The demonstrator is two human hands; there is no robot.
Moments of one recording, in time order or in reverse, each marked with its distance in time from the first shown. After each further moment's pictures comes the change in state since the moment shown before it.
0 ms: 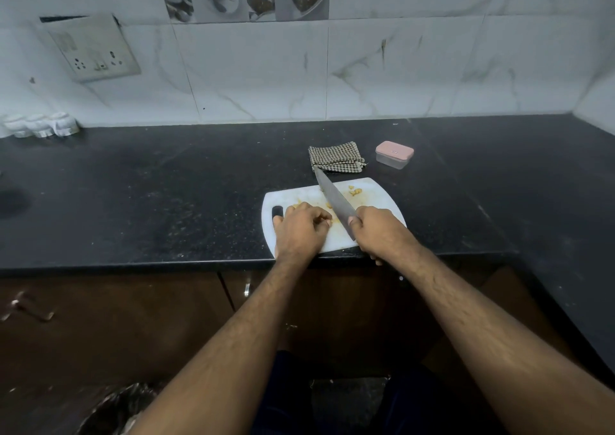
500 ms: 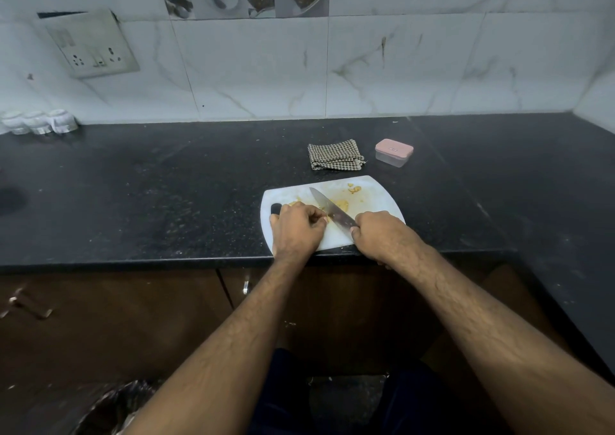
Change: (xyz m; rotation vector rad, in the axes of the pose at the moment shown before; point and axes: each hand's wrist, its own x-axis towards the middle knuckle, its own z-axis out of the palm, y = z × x) left_hand 0.000 -0.003 0.002 -0.042 0.062 -0.072; right_hand -0.010 -0.005 -0.004 -0.227 -0.078 0.004
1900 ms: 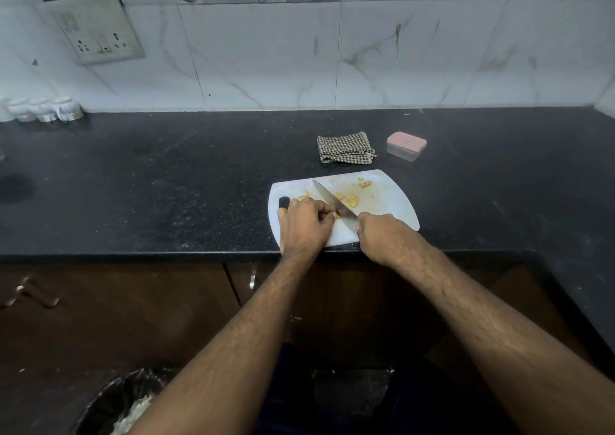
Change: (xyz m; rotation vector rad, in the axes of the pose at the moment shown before) left_hand 0.000 -0.002 0.000 0.001 0.004 0.016; right_hand 0.001 -0.011 0.012 -0.046 -0.050 -0.010
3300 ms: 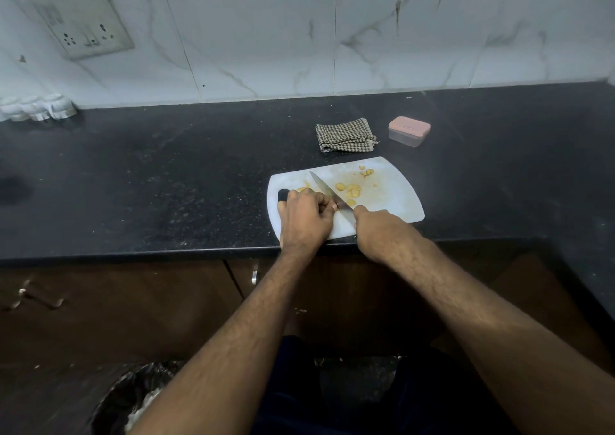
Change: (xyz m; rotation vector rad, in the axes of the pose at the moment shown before) left_hand 0.000 -0.002 0.000 -0.019 0.008 0.012; right_hand -0.001 -0.012 0.005 0.012 -0.059 0.015
